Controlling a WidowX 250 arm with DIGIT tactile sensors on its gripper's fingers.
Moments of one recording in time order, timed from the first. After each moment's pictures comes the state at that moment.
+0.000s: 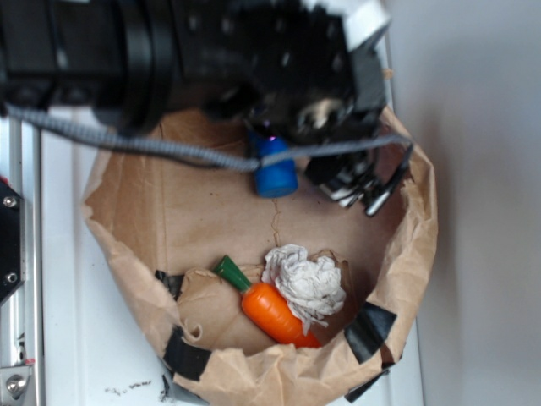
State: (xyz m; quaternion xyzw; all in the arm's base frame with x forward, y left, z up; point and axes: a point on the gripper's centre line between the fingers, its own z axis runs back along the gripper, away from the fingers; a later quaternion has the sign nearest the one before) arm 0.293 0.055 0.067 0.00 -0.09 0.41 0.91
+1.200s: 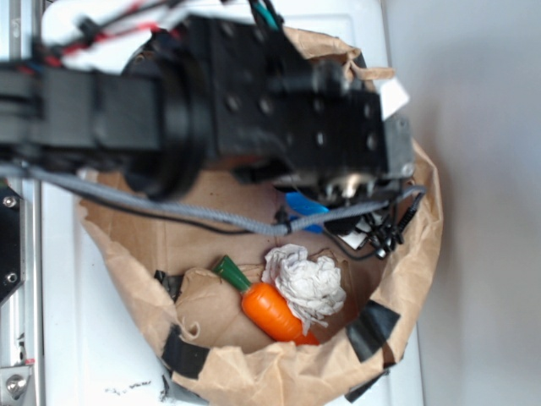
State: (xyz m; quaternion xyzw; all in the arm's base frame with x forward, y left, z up) arm 0.301 0.027 0.096 -0.03 -0.05 0.42 0.91
